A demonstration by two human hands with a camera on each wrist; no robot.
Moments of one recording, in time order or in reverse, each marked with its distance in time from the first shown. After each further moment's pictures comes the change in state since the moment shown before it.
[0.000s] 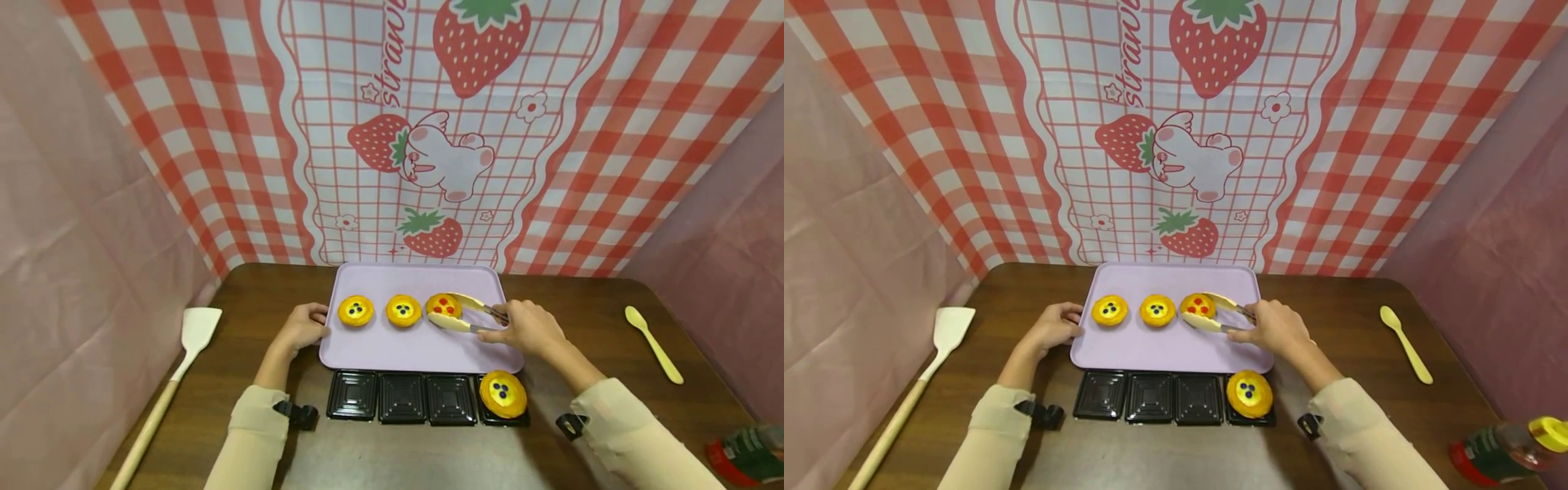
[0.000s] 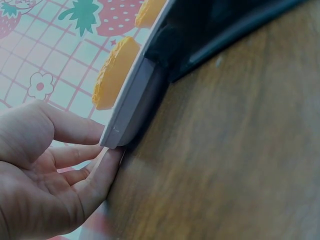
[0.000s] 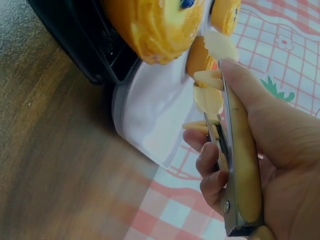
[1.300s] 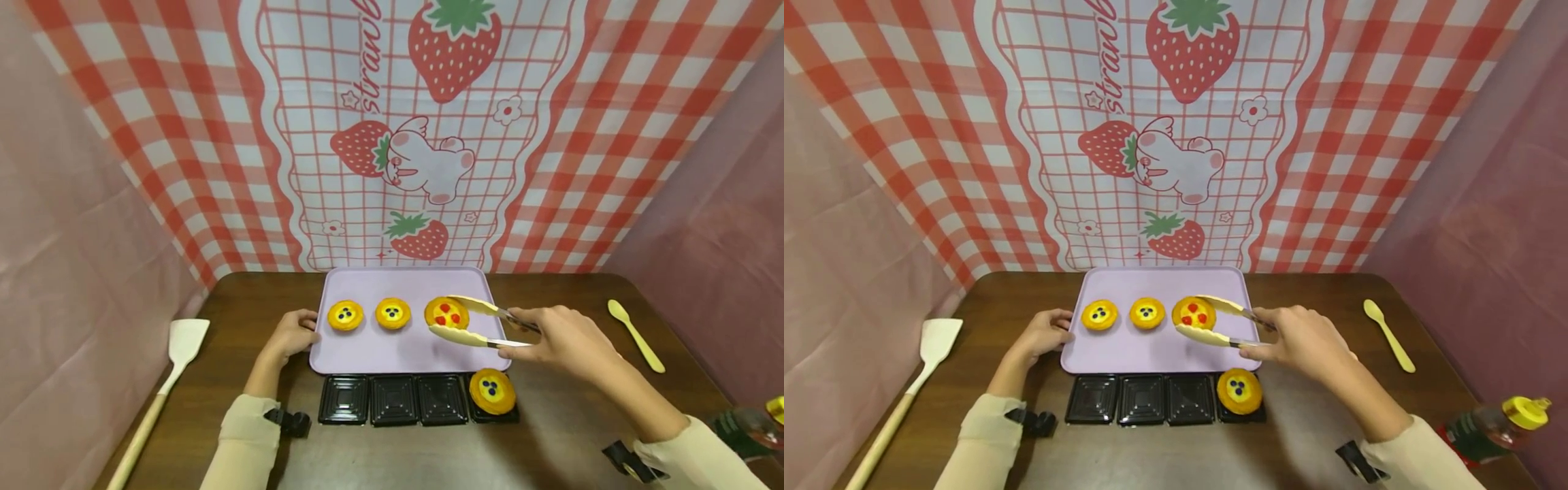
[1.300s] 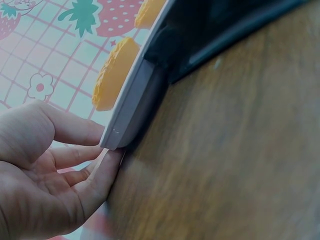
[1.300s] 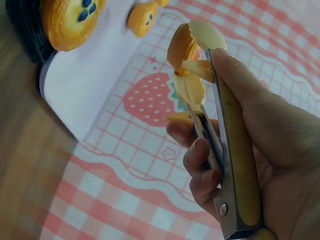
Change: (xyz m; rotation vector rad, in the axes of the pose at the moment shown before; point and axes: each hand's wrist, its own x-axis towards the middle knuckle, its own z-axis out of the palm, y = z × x) left_hand -0.005 0.003 0.002 0.008 0.012 0.020; right_hand -0.085 -0.014 -0.069 -0.027 0.116 -0.113
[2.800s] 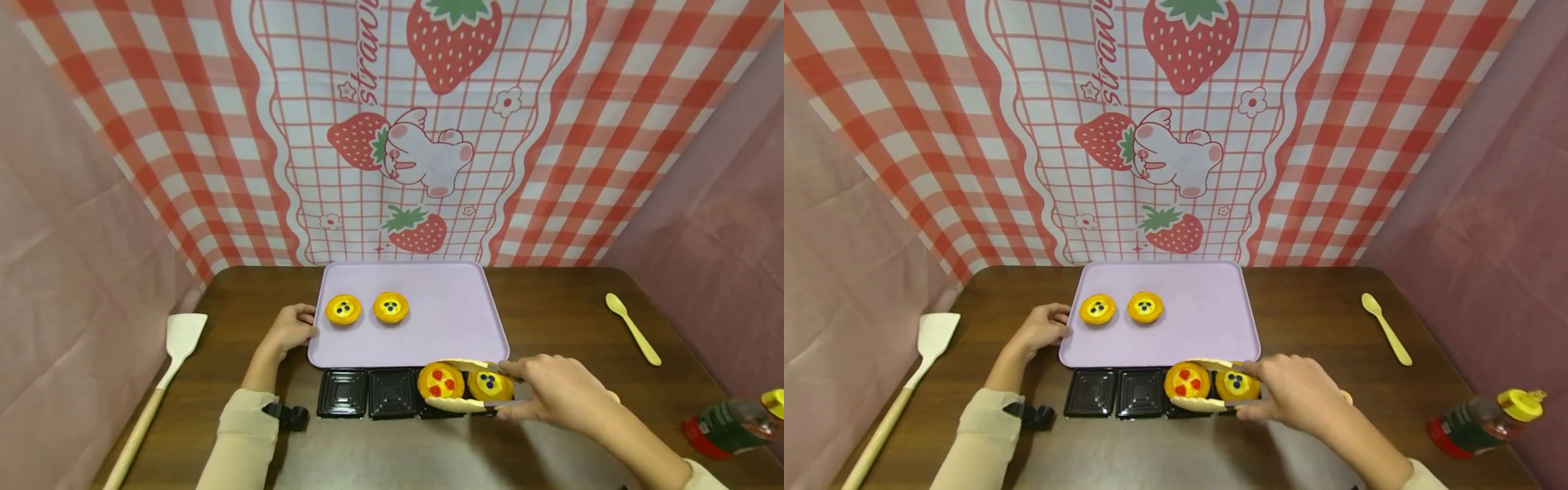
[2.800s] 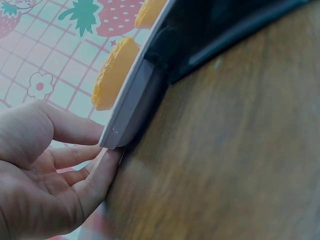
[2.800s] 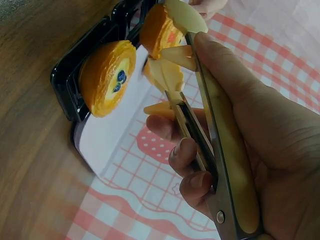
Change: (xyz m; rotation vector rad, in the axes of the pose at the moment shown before) left_hand 0.005 -0.002 0.001 -0.023 -0.015 0.000; right_hand -0.045 -0.012 0.036 -0.062 -0.121 -0.173
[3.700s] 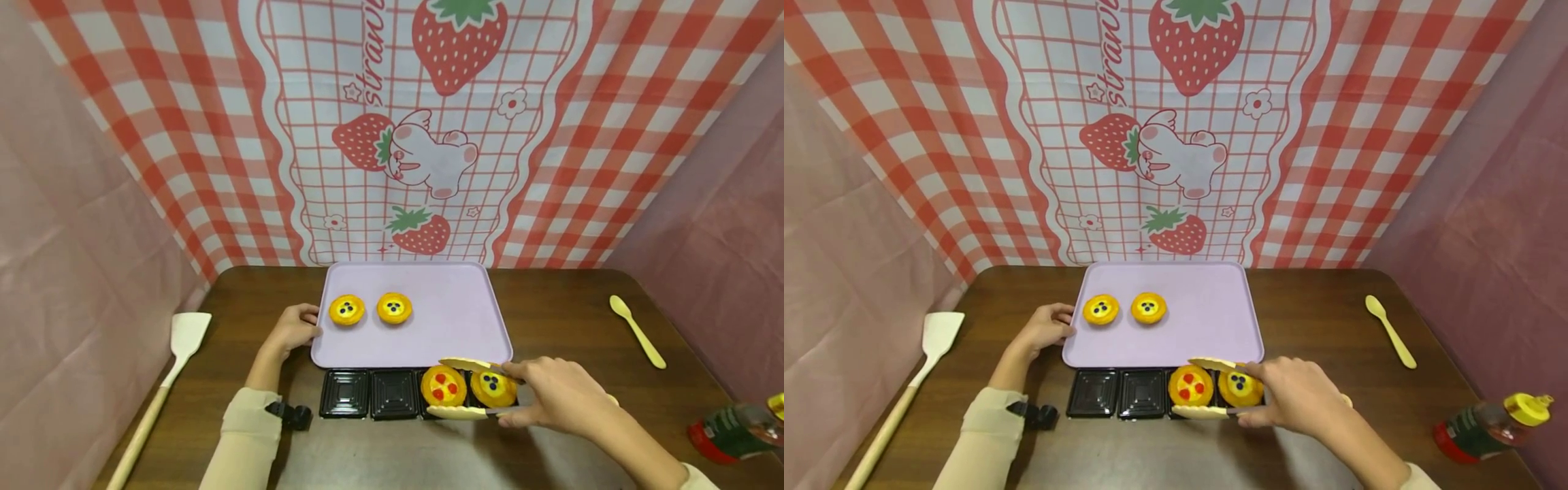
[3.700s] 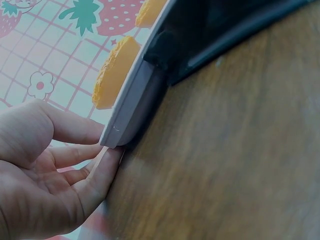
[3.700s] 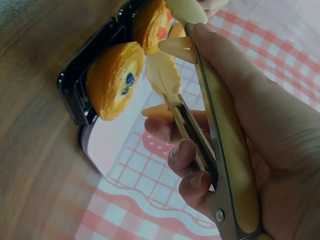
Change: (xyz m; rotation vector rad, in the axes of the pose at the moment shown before) left_hand -0.001 0.000 -0.001 -0.002 -0.002 -0.010; right_hand 0.003 0.001 0.010 -0.024 0.012 0.007
